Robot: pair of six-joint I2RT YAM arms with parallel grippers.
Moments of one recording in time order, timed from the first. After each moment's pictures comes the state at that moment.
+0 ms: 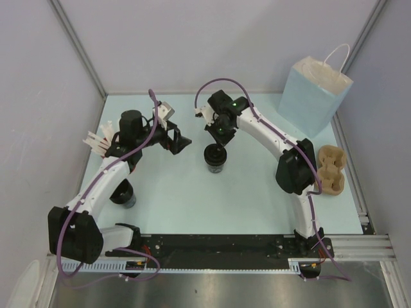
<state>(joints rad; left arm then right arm) -0.23 1.23 0.94 -0.06 0.67 0.15 0.65 2.12 2.04 -1.09 -0.15 -0.21</state>
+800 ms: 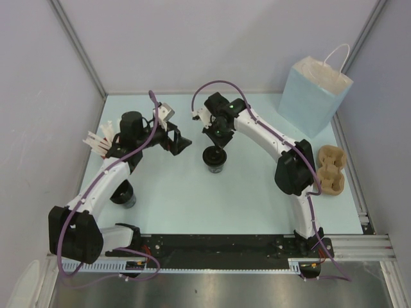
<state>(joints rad) -0.23 1.23 0.92 -0.04 0.67 0.14 0.68 2.12 2.04 -1.10 -0.14 -0.22</state>
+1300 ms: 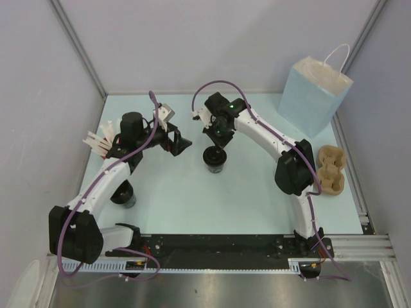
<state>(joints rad) -0.23 1.23 0.91 -0.03 0.67 0.13 0.68 2.12 2.04 -1.10 -0.13 -0.22</state>
